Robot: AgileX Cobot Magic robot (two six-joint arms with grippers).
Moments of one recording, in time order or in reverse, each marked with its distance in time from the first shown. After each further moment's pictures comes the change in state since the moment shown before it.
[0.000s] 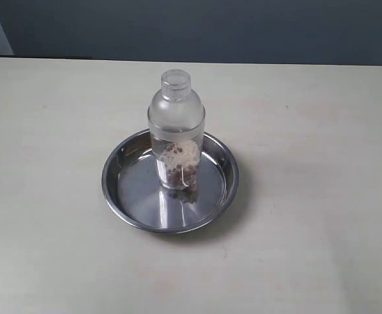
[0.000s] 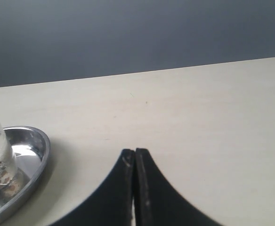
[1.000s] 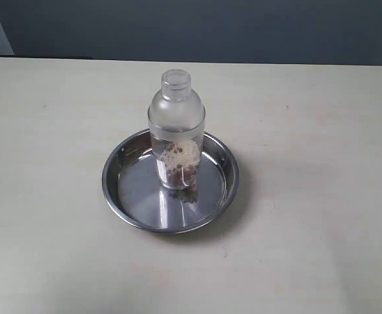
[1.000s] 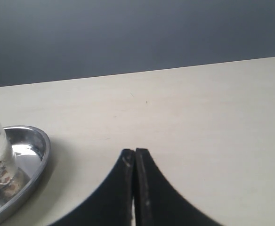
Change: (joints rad) left arm 0.228 0.000 0.264 -0.240 -0.206 0.278; right arm 0.000 0.000 0.000 0.000 0.000 0.000
